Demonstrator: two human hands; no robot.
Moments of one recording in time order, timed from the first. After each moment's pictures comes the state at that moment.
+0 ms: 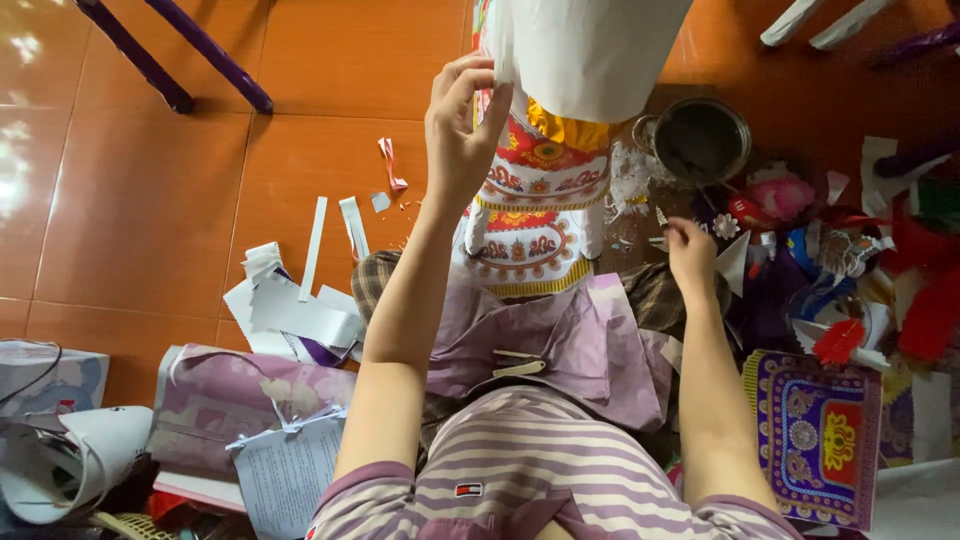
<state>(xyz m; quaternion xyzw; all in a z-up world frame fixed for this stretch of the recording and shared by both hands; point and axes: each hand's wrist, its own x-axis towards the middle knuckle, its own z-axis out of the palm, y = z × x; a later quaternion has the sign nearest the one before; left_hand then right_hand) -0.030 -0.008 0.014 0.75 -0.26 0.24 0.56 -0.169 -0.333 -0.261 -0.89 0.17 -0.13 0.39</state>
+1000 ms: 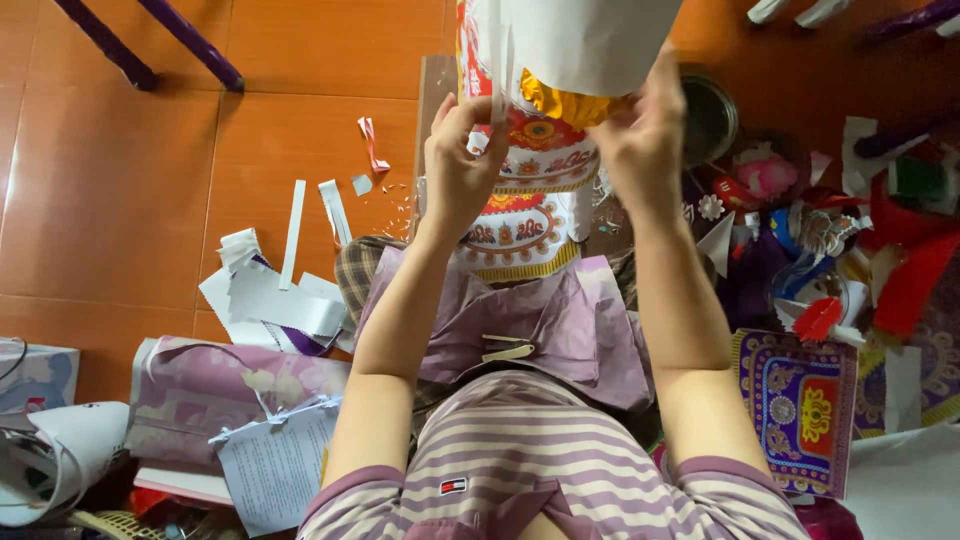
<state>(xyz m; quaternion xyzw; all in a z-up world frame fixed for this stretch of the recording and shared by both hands) -0.073 -0.007 0.002 0.79 -0.25 0.24 0.50 -0.095 -0.205 0.010 -0.74 -0.18 -0.32 0.57</state>
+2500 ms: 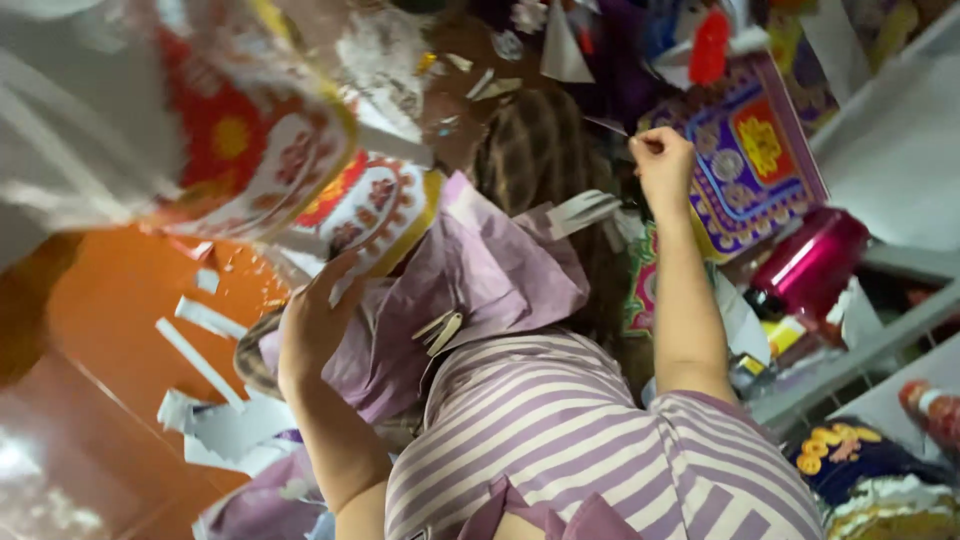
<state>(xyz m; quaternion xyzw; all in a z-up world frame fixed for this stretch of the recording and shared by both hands) -0.109 0.008 -0.106 0.87 -0.33 -0.30 0.22 -0.398 -0.424 -0.388 -0.71 0.47 -0.24 0.46</state>
